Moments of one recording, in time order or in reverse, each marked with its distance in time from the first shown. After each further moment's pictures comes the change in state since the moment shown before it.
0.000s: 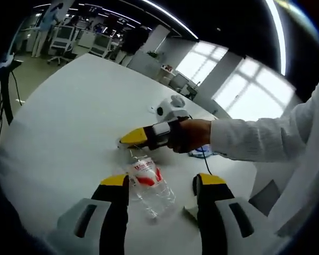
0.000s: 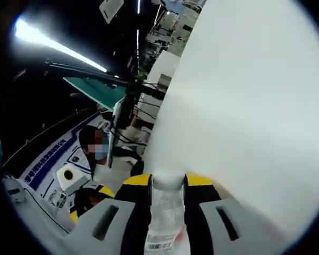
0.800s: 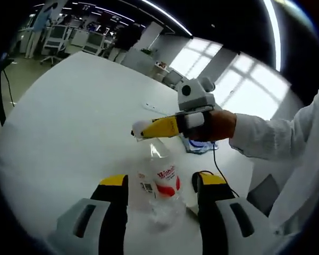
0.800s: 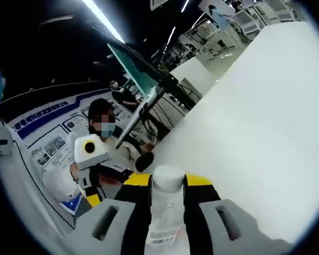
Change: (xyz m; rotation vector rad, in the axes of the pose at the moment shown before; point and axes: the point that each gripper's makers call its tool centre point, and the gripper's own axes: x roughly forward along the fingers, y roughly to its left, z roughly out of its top) left arm 0.014 0.001 -0.009 0.037 0.034 -0.061; right arm -0.021 0.064 -0.010 -0.383 -0.002 -0.018
